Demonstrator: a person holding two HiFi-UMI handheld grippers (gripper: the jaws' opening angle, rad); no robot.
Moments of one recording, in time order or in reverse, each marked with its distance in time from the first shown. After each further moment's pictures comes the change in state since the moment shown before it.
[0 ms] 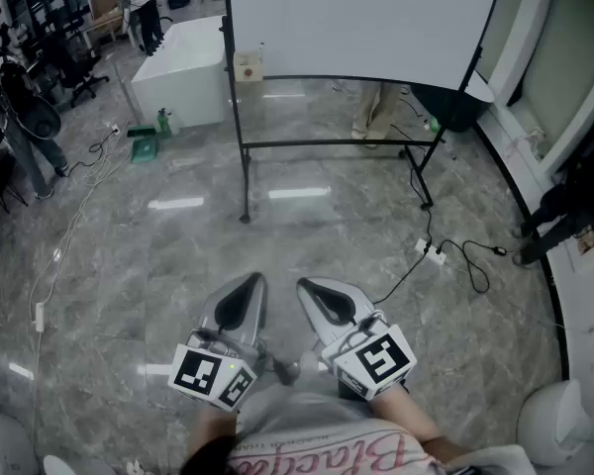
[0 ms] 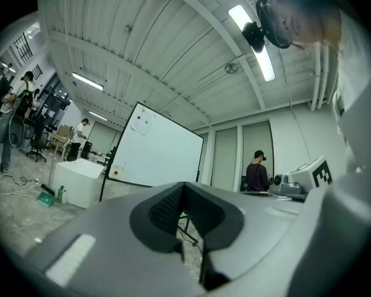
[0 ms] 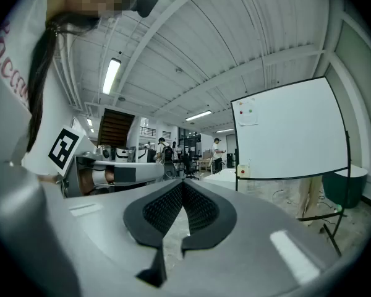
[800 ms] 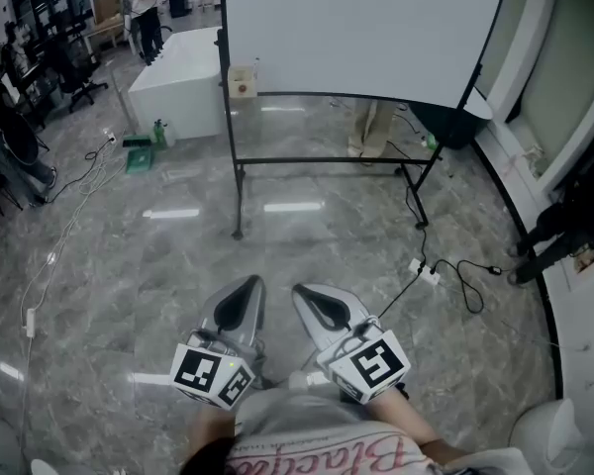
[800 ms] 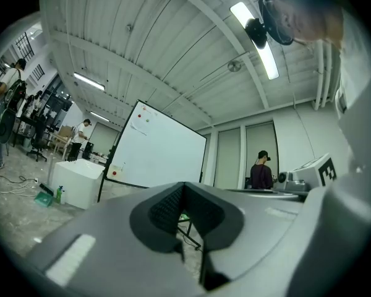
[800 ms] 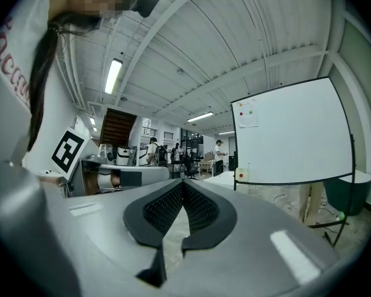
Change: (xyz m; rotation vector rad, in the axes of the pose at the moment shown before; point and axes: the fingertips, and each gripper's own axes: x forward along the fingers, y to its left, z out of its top) left arm 0.047 0.010 -0.012 -0.007 -0.012 0.026; right arm 0.014 -0.040 -0.001 -0.021 -0.011 0.030
